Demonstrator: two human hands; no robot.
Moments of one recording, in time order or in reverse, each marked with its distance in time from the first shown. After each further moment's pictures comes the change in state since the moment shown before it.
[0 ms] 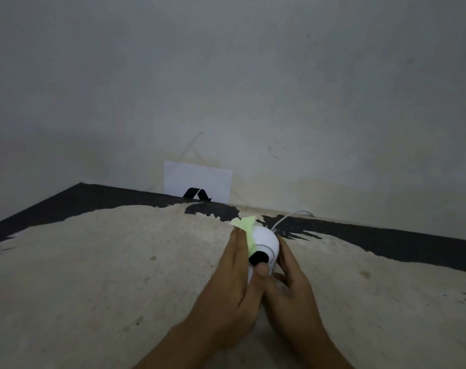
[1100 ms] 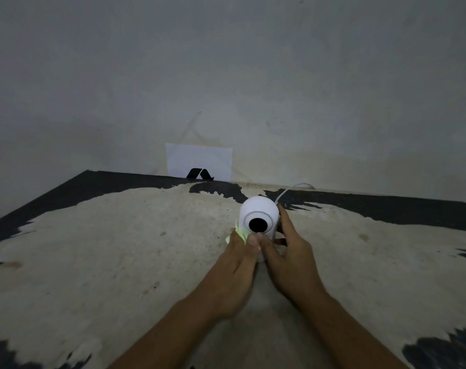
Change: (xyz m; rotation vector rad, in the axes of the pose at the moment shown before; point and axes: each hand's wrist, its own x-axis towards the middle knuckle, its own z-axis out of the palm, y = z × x) left_hand -0.021 -0.013 -0.002 -0.219 -0.198 -0.199; right_hand -0.005 -0.003 -0.007 -0.208 0.006 -0.185
